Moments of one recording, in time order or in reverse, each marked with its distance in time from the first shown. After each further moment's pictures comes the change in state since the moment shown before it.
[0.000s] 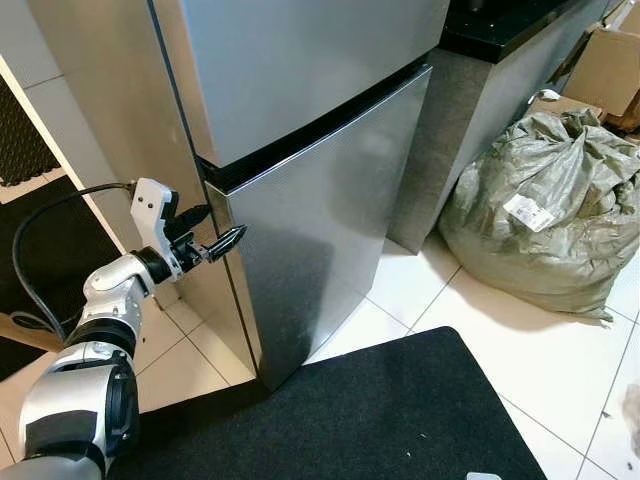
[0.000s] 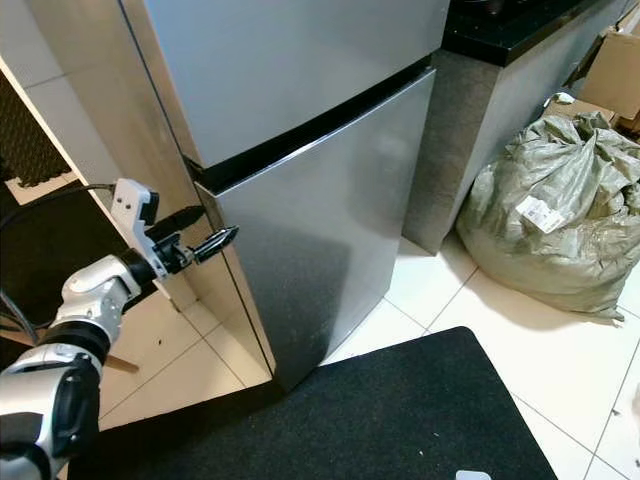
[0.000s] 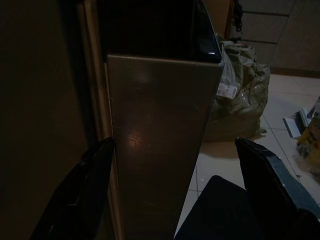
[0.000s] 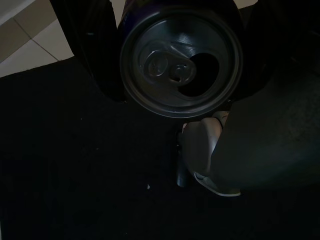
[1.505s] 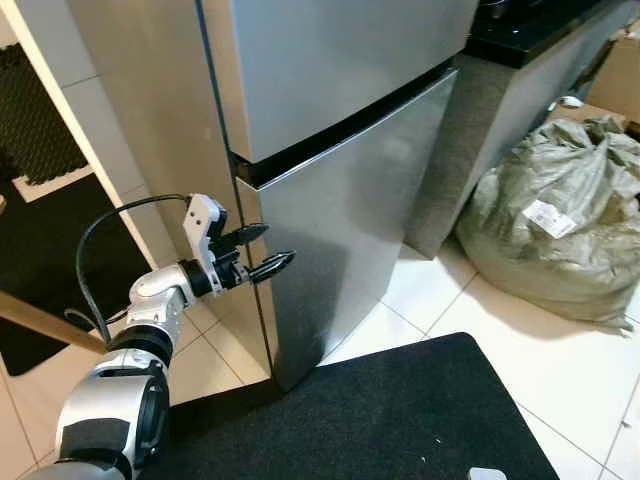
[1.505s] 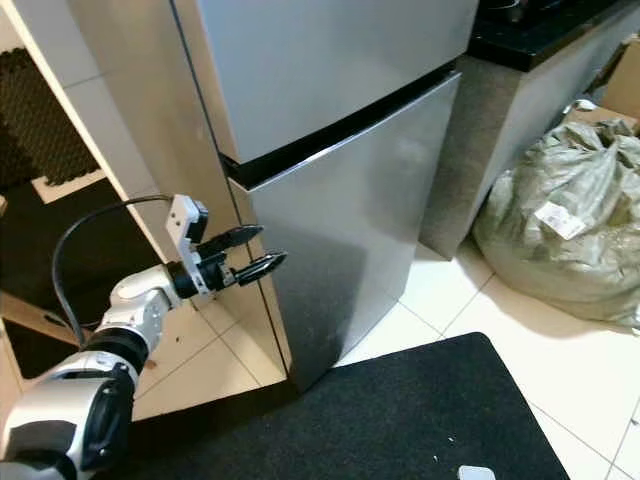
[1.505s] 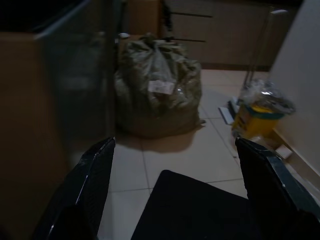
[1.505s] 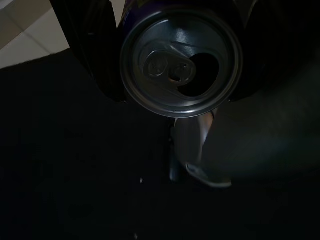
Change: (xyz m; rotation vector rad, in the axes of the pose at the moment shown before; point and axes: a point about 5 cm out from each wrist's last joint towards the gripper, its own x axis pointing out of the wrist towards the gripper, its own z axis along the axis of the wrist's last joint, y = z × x) left arm 0.030 -0.043 -0.014 -0.044 -0.008 -0.283; right arm -0.001 -0.003 0.000 0.010 -0.008 -0.015
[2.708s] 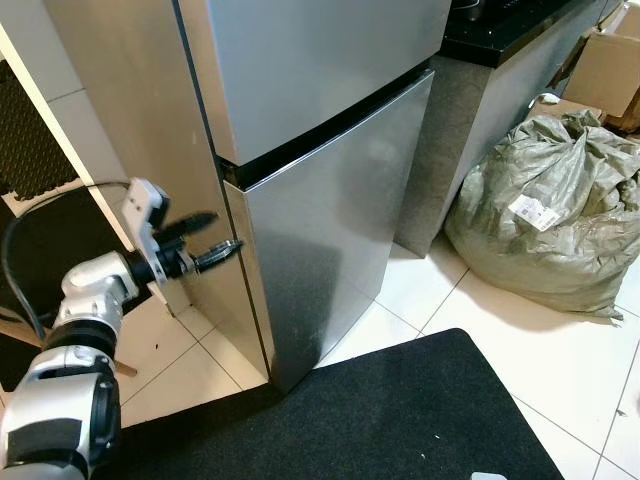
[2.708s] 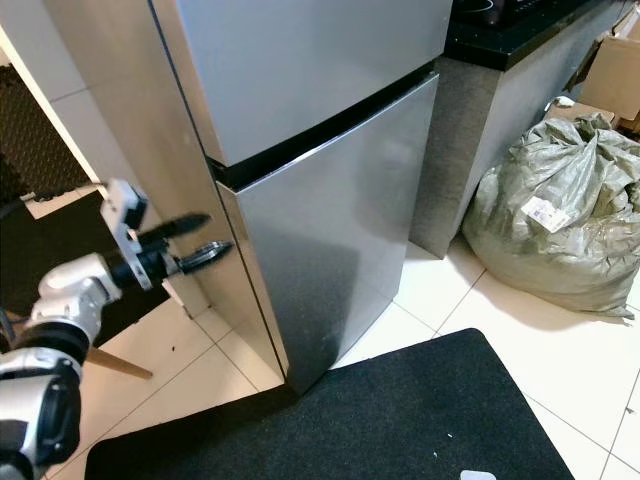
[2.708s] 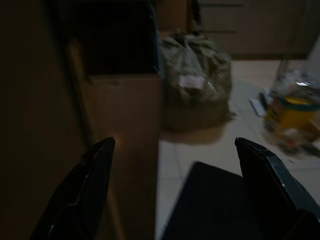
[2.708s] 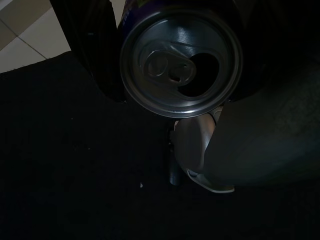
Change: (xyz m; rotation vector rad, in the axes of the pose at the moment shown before) left arm -0.066 0.039 0.039 0.083 0.023 0.195; right arm 0.000 0.000 0.000 -0.002 0.000 -0.002
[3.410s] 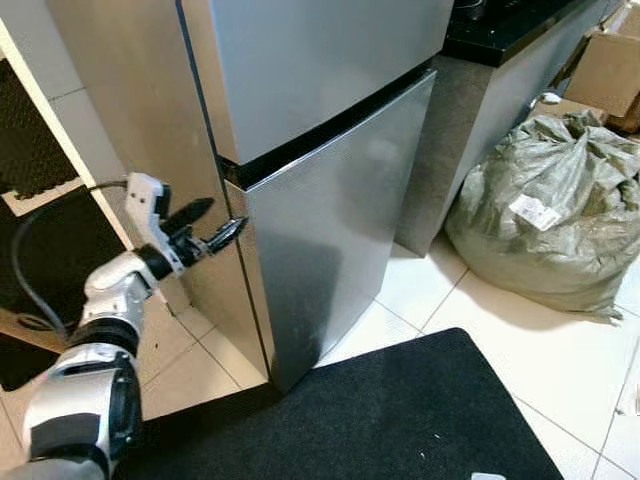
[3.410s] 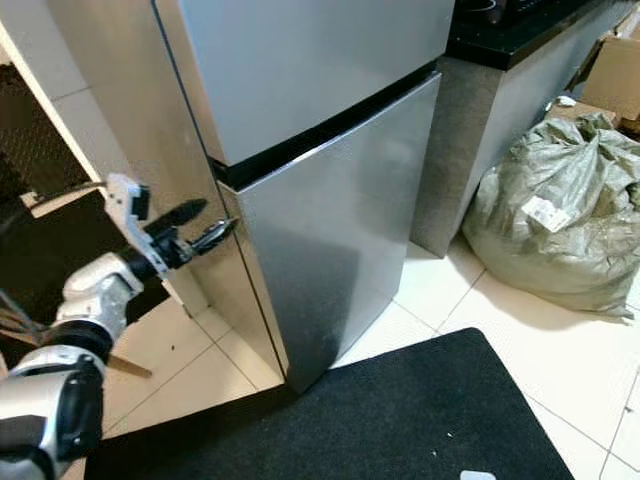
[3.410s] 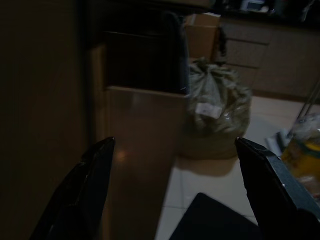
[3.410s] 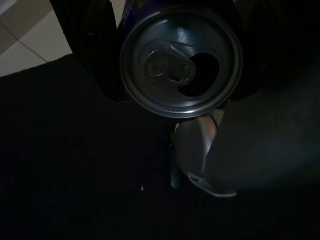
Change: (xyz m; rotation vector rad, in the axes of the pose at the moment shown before) left arm 0.033 -0.015 -0.014 -0.125 -0.099 0.087; right arm -0.001 0.000 -0.005 0.001 0.008 -0.003
